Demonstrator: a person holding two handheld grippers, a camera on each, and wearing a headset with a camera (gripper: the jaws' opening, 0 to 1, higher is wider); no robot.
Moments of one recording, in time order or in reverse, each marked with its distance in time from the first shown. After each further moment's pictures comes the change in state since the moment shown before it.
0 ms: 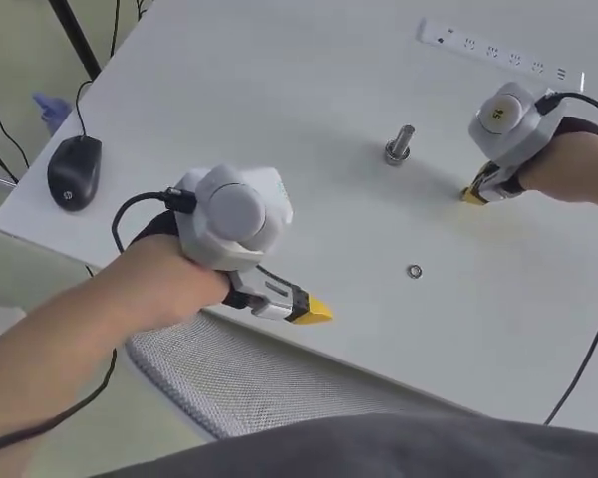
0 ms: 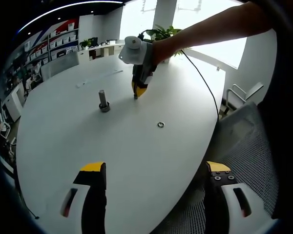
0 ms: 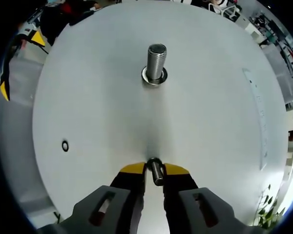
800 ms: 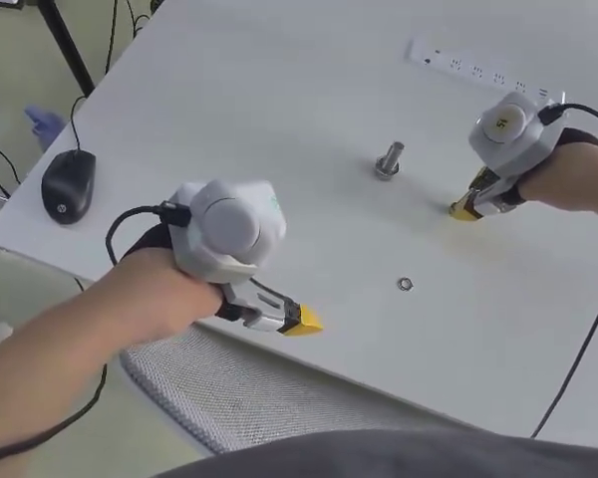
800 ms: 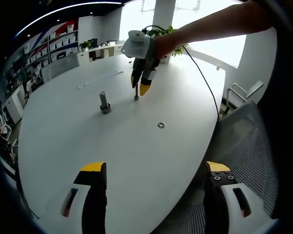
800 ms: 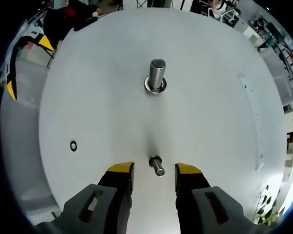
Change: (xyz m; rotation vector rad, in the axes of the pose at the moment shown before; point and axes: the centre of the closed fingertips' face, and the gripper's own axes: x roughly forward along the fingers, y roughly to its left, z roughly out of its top) left arm -0.005 0.001 0.004 0.020 -0.009 0.010; right arm -0.029 0.007 0.007 -0.006 -0.047 0.006
